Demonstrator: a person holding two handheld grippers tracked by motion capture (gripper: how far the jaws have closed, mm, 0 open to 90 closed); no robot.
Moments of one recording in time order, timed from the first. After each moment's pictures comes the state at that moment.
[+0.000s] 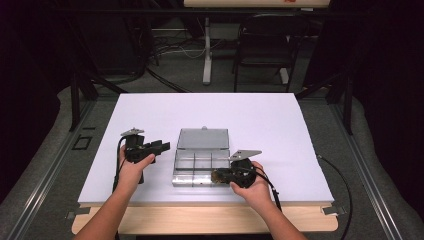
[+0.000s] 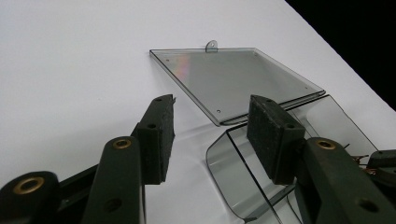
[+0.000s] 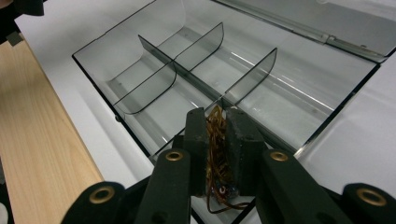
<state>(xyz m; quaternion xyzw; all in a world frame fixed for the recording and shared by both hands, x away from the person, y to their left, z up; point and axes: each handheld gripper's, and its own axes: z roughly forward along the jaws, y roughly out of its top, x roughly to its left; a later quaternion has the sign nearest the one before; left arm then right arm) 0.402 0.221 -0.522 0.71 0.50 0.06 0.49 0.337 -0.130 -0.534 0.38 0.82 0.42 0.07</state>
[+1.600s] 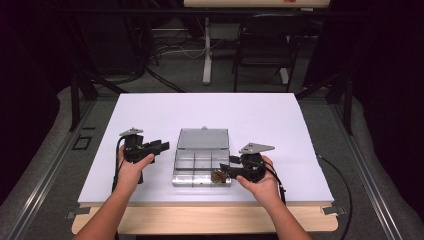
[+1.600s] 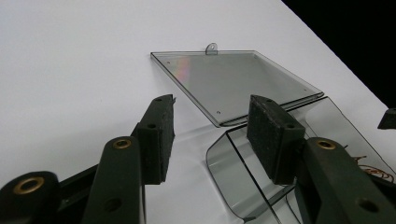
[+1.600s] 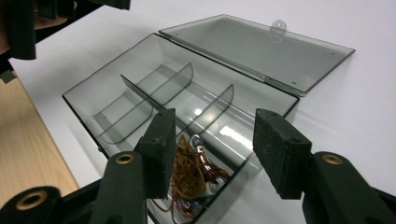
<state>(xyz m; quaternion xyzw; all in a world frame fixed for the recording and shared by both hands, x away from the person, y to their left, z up) 0.401 0.223 -0.520 0.71 0.50 0.06 0.49 0.343 -0.152 -0.516 0.40 0.79 0.46 0.10</state>
